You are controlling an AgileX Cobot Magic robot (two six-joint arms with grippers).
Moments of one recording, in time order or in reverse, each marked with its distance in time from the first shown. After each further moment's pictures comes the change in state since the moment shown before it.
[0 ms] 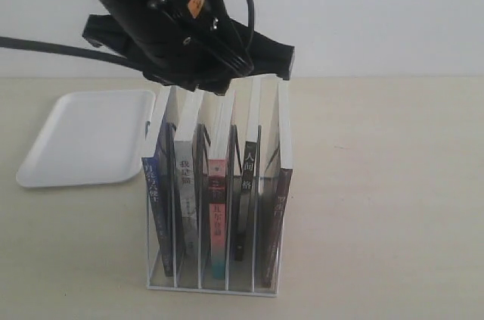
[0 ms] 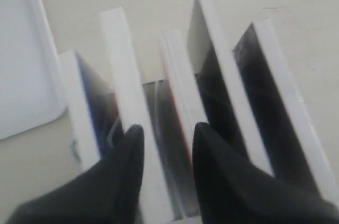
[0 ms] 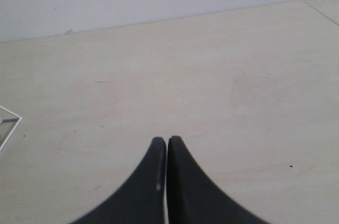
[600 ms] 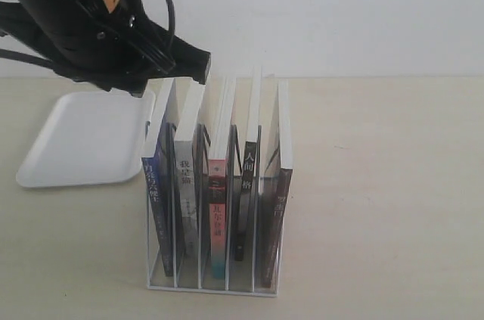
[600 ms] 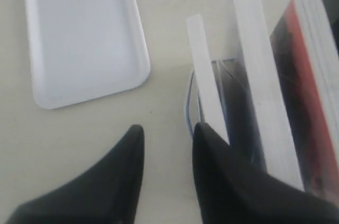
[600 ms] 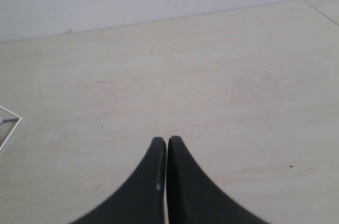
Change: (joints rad) left arm 0.072 -0.076 0.077 0.054 0.149 0.018; right arm 0.000 0.000 0.000 0.000 0.000 0.000
